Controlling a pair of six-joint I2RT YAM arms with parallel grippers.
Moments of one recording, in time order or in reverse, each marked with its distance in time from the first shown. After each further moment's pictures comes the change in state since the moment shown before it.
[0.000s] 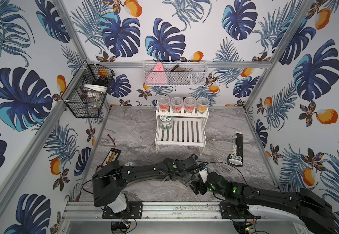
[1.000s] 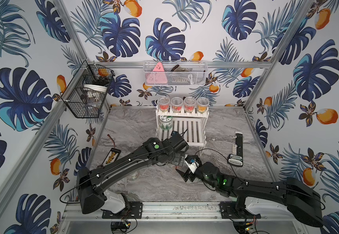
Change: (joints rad) left arm 0.173 -0.155 0.343 -0.489 -0.002 -0.314; right arm -0.002 0.245 0.208 0.408 0.069 -0.551
